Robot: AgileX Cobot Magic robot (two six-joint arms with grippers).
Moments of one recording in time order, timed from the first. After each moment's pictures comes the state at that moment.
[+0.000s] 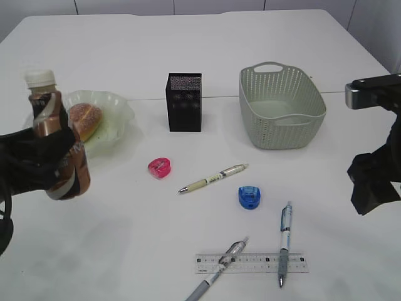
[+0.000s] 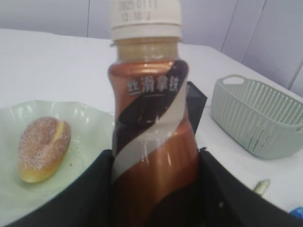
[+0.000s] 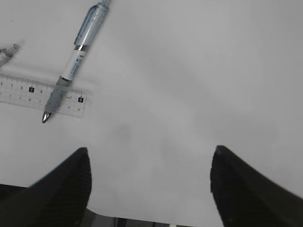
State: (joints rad) left arm -0.36 1.51 -0.24 -0.01 -1.08 -0.20; right arm 0.25 1.40 -0.98 -0.04 1.06 0.09
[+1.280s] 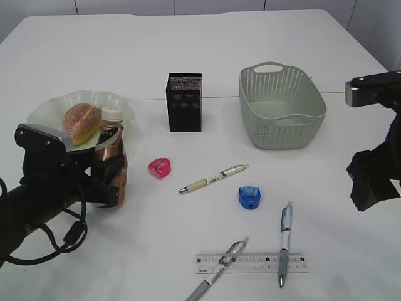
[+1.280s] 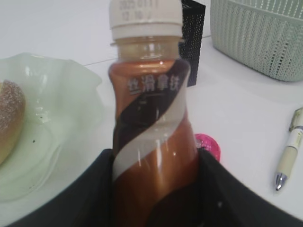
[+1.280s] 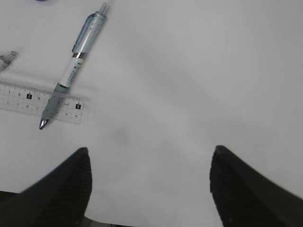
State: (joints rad) left arm -0.36 2.03 -0.47 0.07 -1.20 -0.03; right arm 0.25 1.40 -0.98 -0.06 1.04 0.09
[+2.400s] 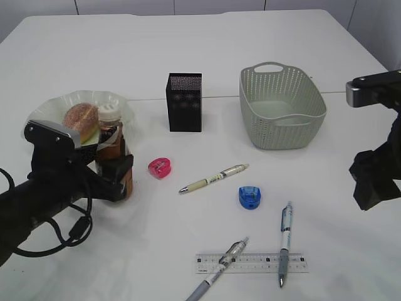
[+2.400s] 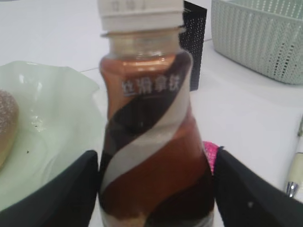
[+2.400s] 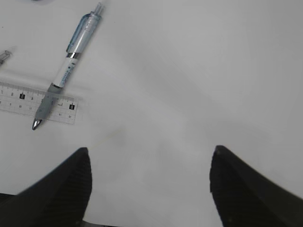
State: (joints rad) left arm -0.36 2.06 -0.54 0.08 -1.20 -0.02; right arm 0.25 1.40 -0.98 -0.08 1.04 0.09
